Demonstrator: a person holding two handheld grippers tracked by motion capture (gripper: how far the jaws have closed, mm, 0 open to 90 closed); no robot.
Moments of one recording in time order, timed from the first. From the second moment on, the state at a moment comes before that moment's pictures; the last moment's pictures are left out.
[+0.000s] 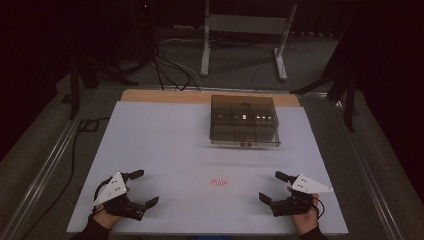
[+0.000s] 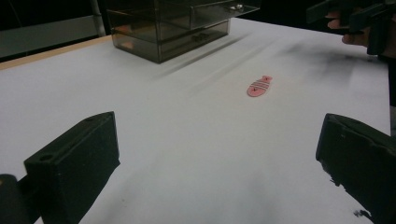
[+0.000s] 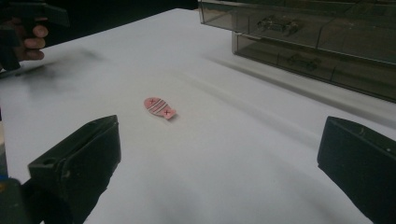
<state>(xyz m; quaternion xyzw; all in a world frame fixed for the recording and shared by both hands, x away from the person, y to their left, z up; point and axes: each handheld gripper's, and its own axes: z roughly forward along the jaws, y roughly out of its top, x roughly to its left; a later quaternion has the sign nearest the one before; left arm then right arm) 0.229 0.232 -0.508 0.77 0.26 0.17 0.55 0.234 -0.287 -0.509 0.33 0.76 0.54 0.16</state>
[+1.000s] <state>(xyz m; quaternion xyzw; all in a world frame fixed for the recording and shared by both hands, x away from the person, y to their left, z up) 0.228 0.234 -0.508 0.77 0.26 0.16 0.56 0.236 -0.288 -0.487 0.35 0.75 0.53 0.18</state>
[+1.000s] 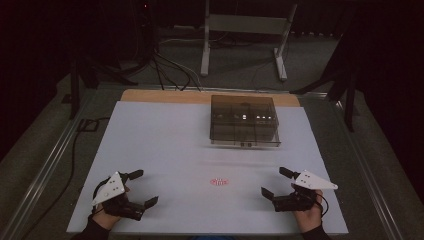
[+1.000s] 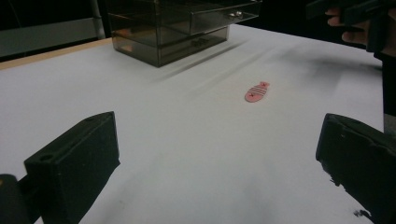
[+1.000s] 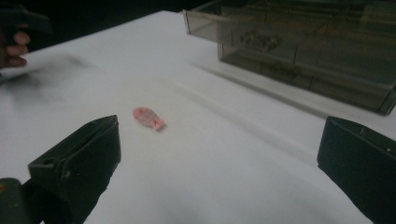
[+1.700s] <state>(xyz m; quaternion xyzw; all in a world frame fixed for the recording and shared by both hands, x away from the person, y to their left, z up) 0.227 0.234 -0.508 0.77 0.26 0.16 0.56 0.244 -0.276 -0.442 0.34 0.76 0.52 0.18</state>
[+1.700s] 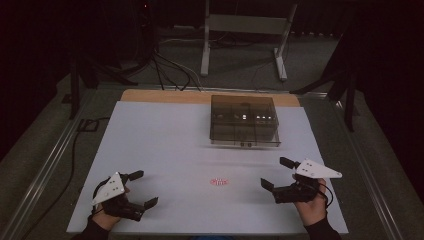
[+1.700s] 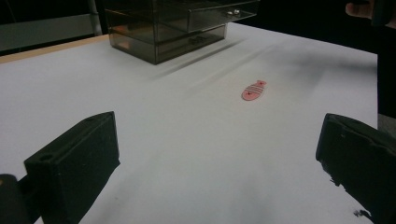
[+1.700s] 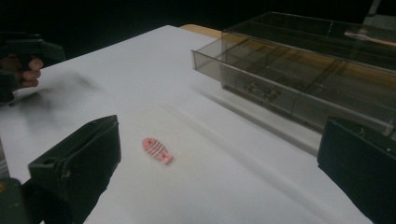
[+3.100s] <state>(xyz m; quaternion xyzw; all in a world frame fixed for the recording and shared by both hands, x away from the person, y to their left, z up) 0.225 0.234 -0.504 0.77 0.26 0.15 0.57 0.277 -0.222 -0.431 0.29 0.79 0.52 0.13</state>
